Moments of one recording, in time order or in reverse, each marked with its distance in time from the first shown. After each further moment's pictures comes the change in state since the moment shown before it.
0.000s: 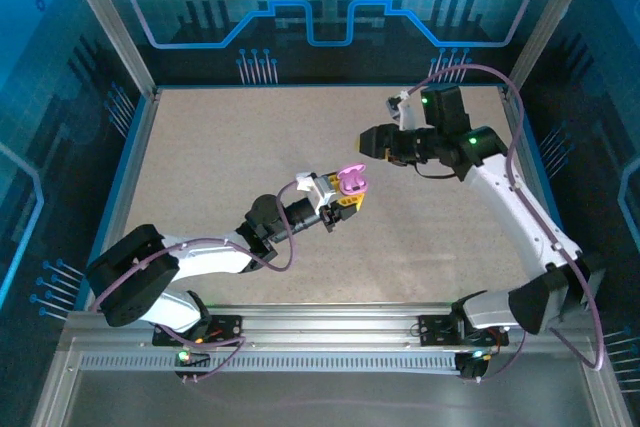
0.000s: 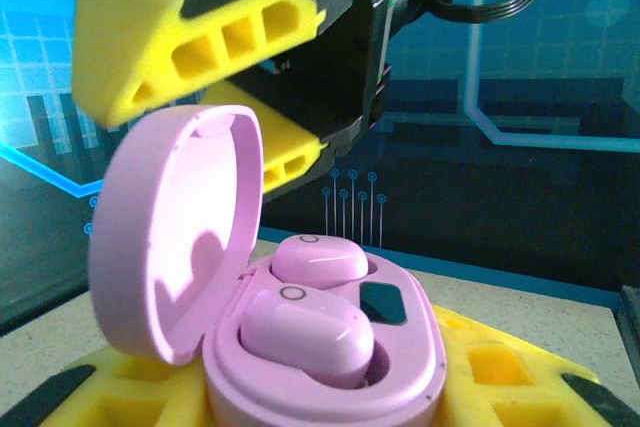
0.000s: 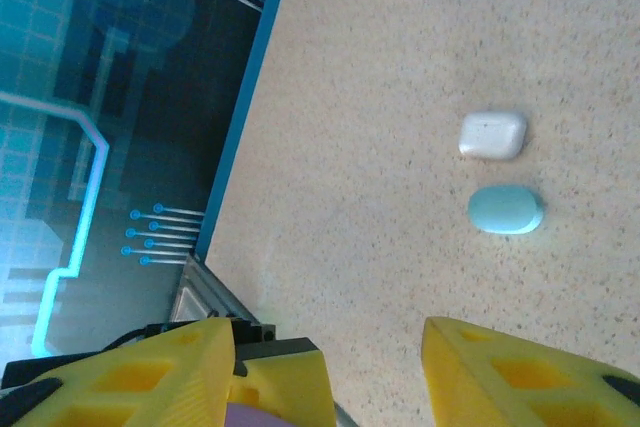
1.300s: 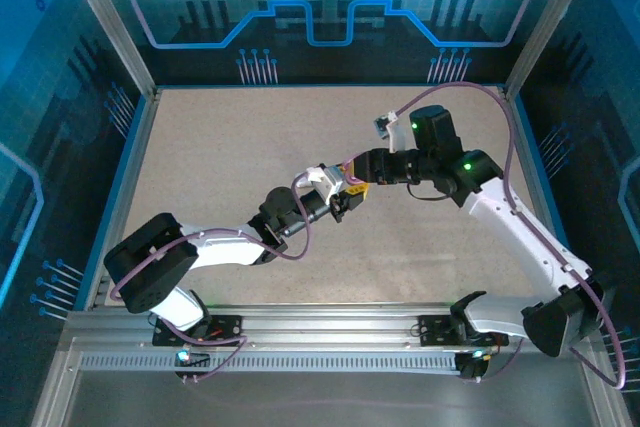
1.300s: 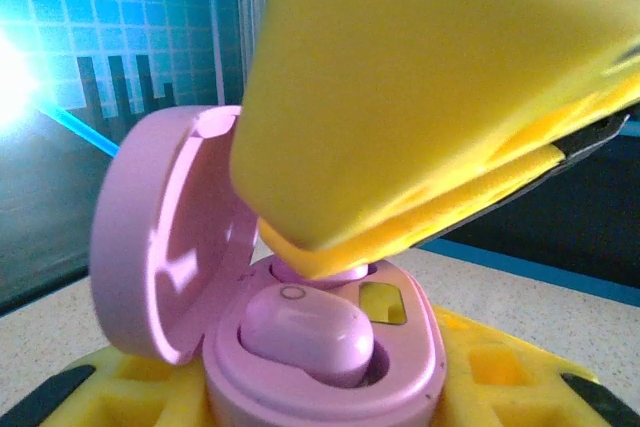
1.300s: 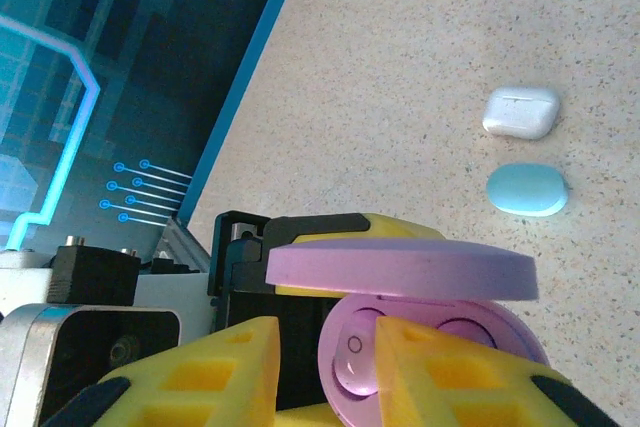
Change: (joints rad) left arm 0.005 0.113 0.085 -0.015 -0.105 -0.007; right arm 0.117 -0.141 -0.167 0.104 0.086 -0.028
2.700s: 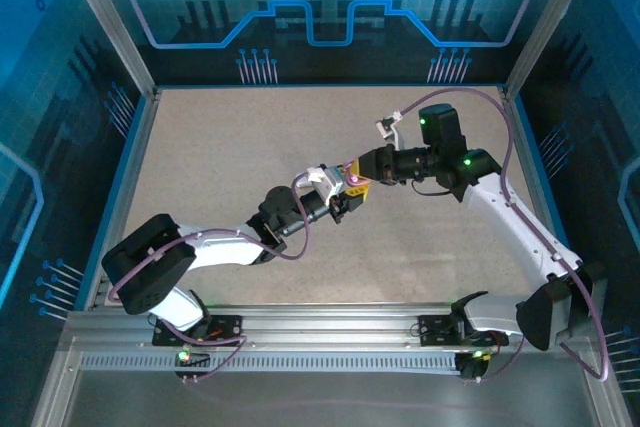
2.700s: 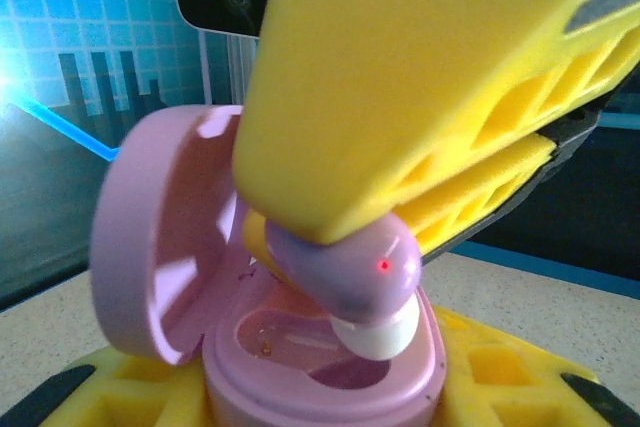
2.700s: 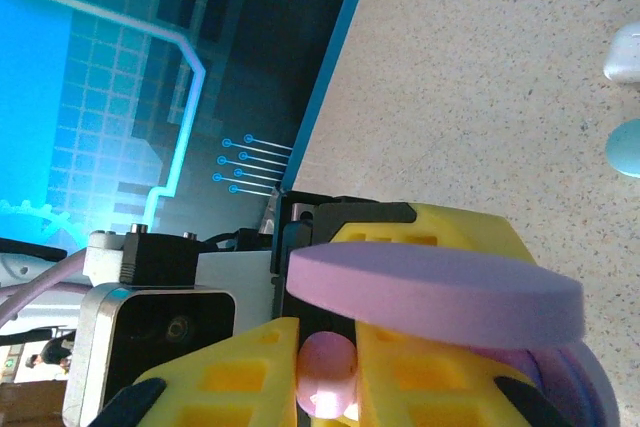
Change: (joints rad) left arm 0.005 -0.011 0.000 -0.026 0.031 0.003; right arm -0.101 0.038 -0.066 0.102 -0.320 0.094
